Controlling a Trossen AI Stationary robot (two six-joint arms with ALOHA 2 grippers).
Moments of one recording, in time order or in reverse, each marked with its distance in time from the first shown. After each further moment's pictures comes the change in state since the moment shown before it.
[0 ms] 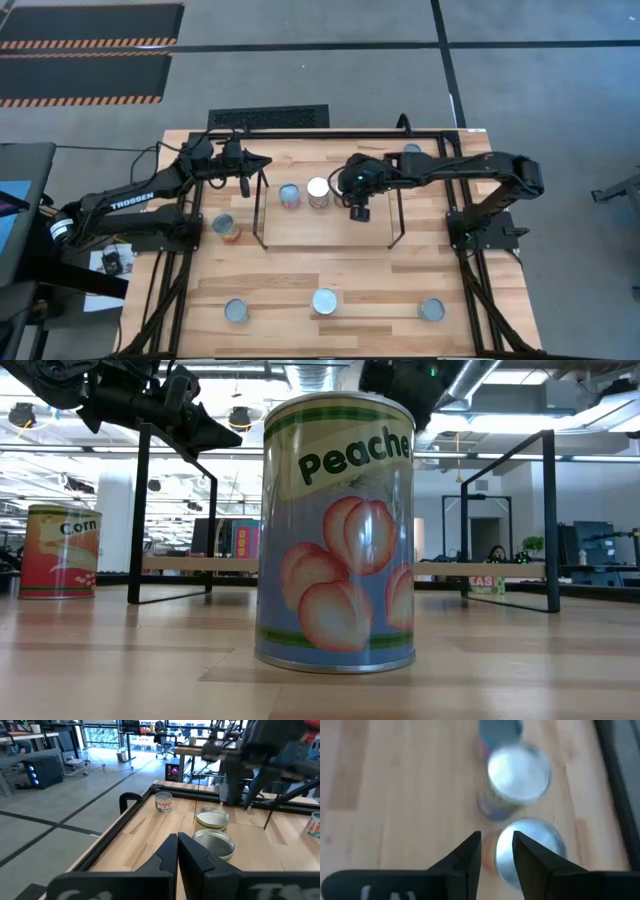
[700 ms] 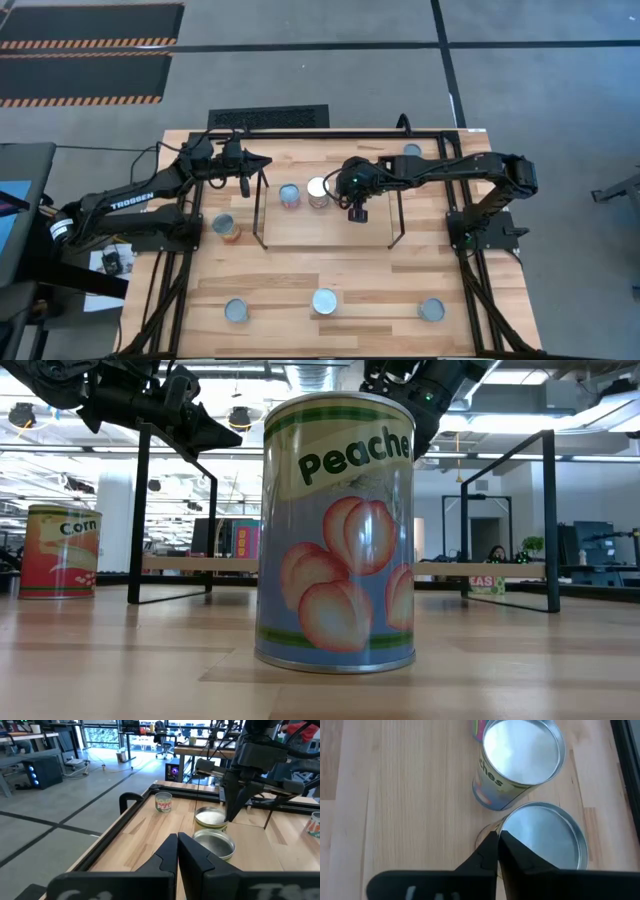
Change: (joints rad) left arm 0.000 0.000 0.000 0.002 0.000 -0.001; right arm -0.019 0.050 -0.064 0.043 -0.001 -0.003
